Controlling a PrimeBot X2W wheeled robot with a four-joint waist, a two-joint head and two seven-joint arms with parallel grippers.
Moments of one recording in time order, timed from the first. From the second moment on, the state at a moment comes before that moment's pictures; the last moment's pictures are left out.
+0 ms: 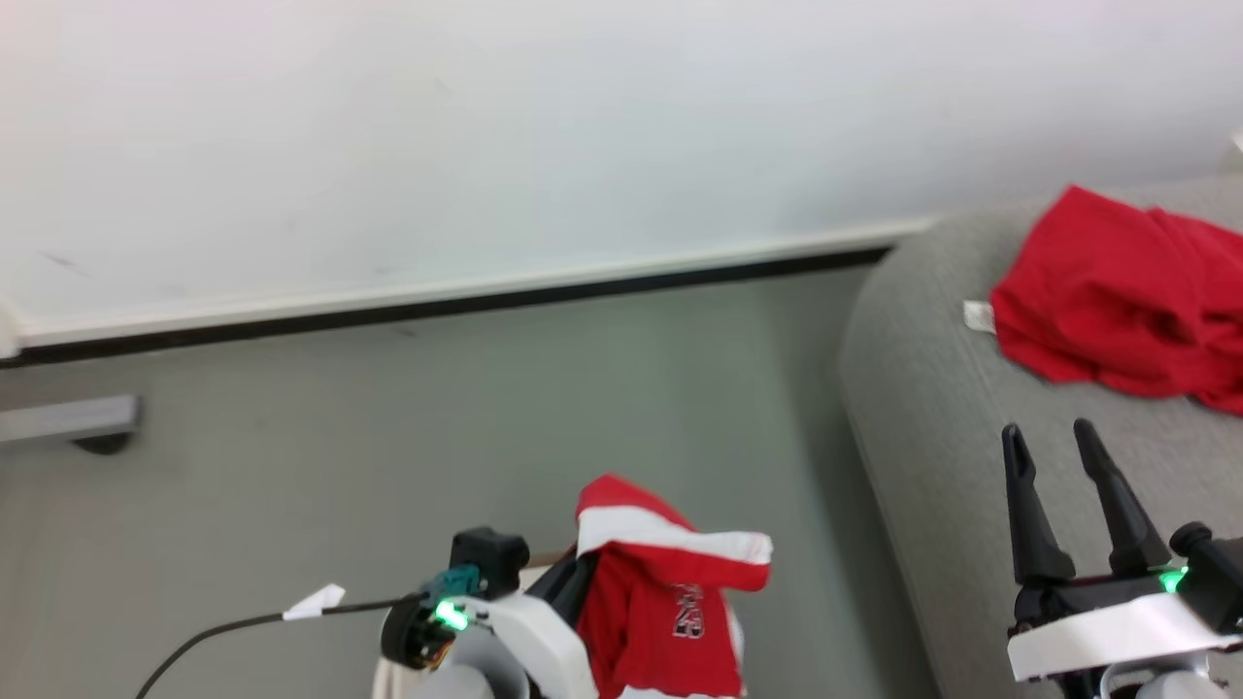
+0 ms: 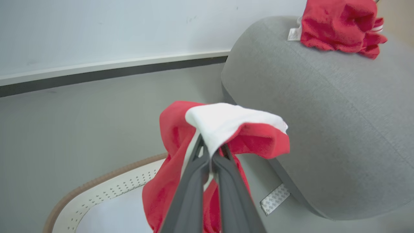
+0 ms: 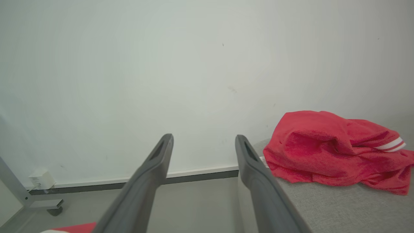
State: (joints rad) left arm -0.50 0.05 -0.64 0.88 -0.50 -0.13 -0.26; right arm -0.19 -0.16 0.14 0.21 0.45 0.13 -0.26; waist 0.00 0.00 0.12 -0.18
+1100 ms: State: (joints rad) left arm -0.51 0.14 -0.56 0.15 -0.51 -0.02 -0.11; right arm -0.13 -0.14 0.23 0.21 0.44 0.13 -0.26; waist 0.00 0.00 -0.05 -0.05
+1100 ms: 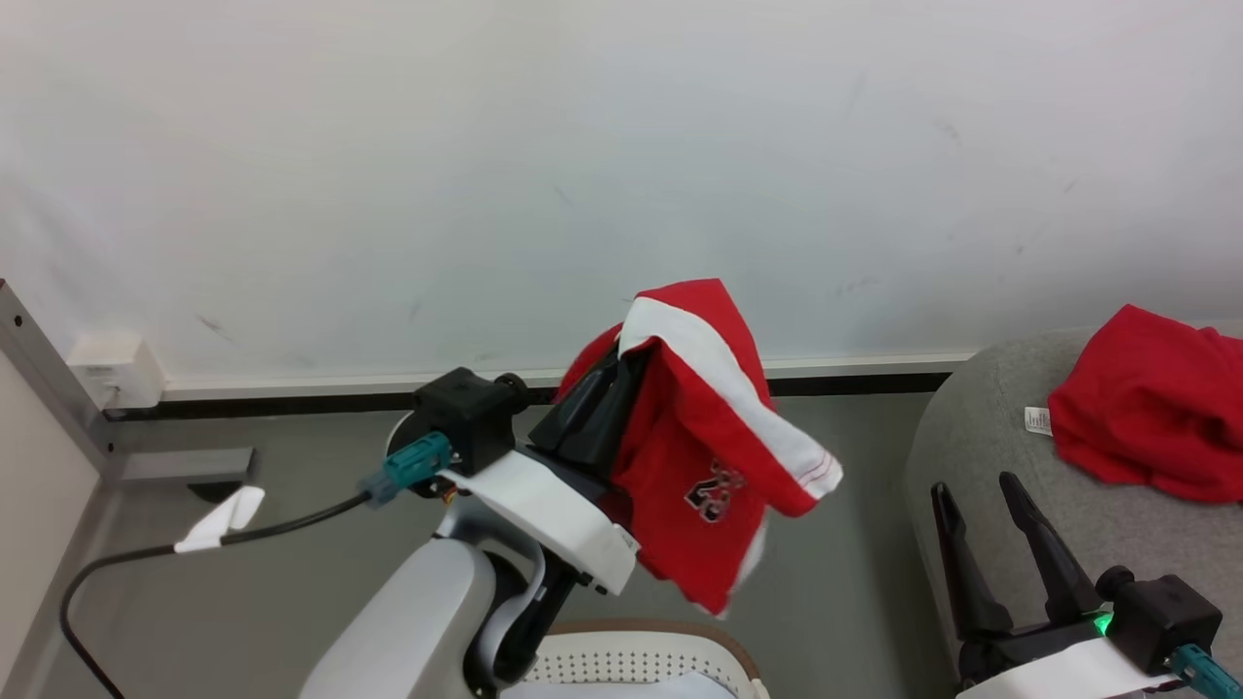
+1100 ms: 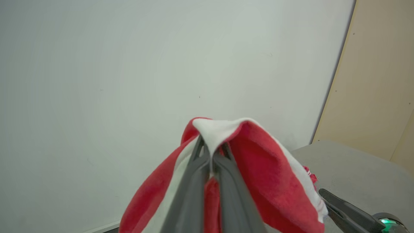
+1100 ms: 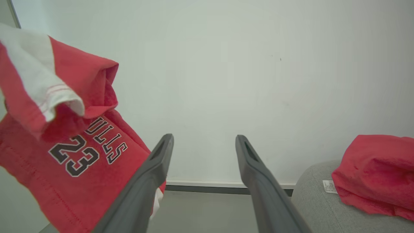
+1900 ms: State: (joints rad) left arm -0.55 0.13 -0.55 0.19 -0.54 0.00 -0.11; right arm -0.26 -0.14 0.72 0.38 0.42 0.13 -0.21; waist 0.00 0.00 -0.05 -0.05
